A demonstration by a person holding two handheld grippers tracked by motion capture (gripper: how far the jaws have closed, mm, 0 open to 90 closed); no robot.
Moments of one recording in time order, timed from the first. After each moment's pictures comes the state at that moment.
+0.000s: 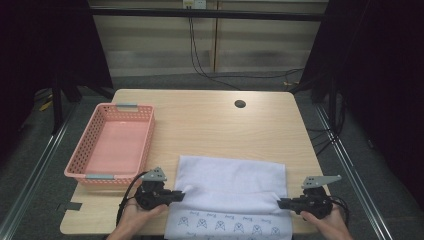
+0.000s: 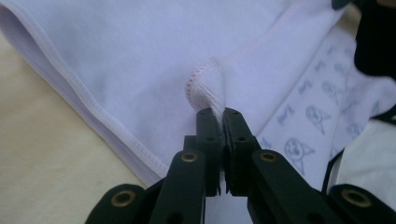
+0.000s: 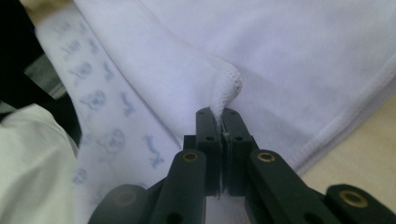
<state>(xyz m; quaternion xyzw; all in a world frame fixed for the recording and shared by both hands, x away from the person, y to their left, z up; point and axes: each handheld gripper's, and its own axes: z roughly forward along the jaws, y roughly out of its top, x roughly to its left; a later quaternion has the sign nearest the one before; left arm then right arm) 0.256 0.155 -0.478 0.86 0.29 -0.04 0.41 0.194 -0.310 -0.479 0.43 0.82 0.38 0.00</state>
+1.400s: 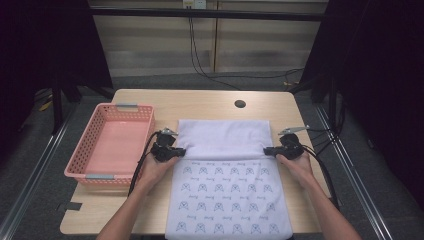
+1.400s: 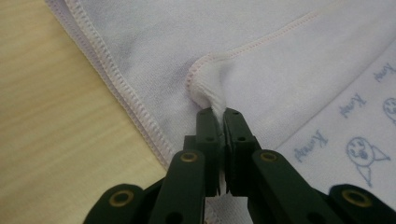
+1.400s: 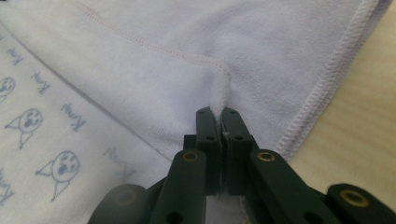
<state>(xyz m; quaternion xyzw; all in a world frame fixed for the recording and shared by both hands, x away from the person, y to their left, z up) 0.405 0.130 -0.497 0.84 0.40 0.06 0.36 0.372 -0.303 -0.500 0.47 0.80 0.36 0.10</state>
